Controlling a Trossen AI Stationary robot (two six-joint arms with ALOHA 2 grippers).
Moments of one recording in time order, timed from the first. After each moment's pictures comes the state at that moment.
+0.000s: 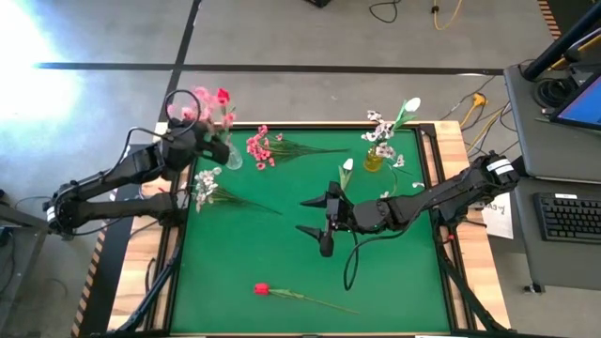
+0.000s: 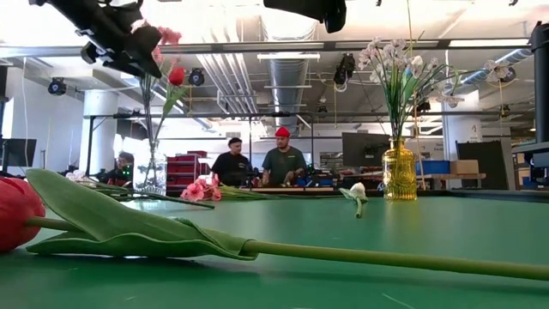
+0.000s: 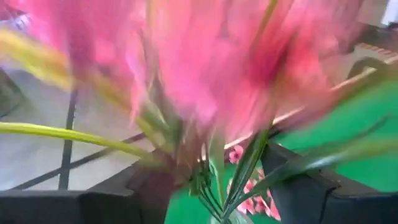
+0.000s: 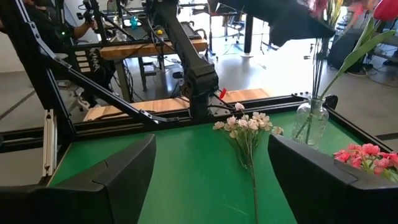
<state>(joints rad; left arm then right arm) 0.43 0.71 0.76 -0.49 -0.68 -0.15 0.29 1.55 1.02 0.39 0.43 0.12</state>
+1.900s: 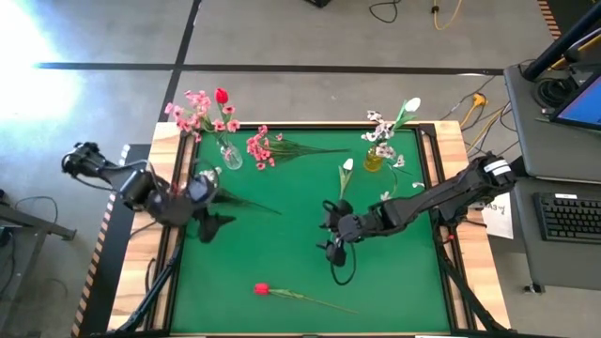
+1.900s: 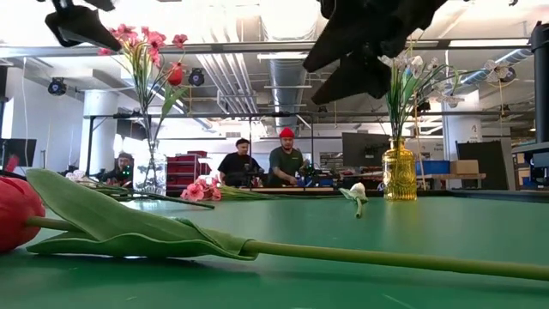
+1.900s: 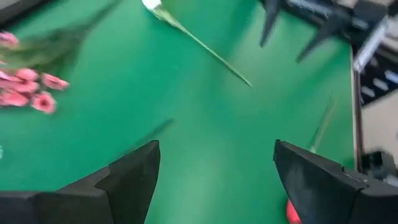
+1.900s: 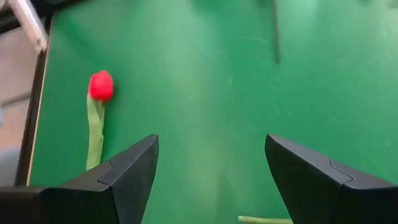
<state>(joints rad) -0.49 0.82 0.89 -0.87 -0.49 -0.81 0.30 1.59 1.02 -0.15 0.22 0.52</state>
